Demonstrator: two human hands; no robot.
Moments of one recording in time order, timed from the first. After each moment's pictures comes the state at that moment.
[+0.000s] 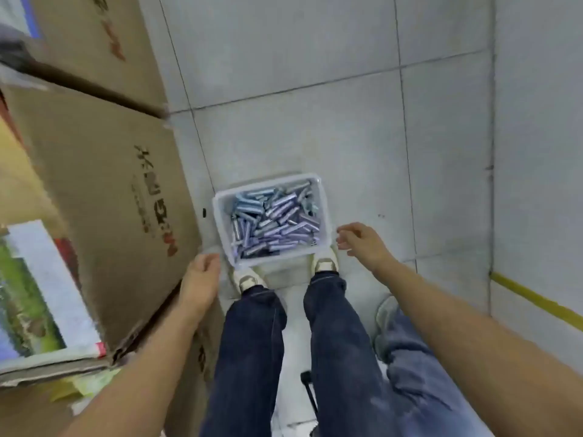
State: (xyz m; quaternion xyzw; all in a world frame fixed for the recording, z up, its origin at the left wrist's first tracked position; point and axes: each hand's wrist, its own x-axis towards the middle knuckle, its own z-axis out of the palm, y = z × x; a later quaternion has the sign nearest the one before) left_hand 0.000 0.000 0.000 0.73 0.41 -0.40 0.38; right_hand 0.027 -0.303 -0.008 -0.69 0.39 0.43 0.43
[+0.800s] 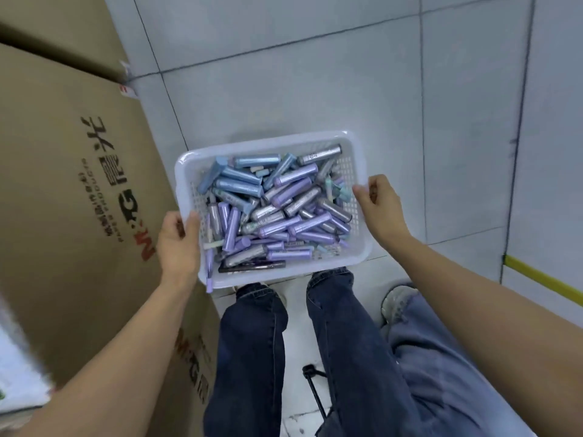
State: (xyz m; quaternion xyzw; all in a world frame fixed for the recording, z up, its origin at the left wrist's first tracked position) left_hand 0.038 0.003 -0.059 0.78 0.39 -0.25 0.42; right_hand 0.051 -0.315 -0.065 -0.81 0.33 0.26 0.40
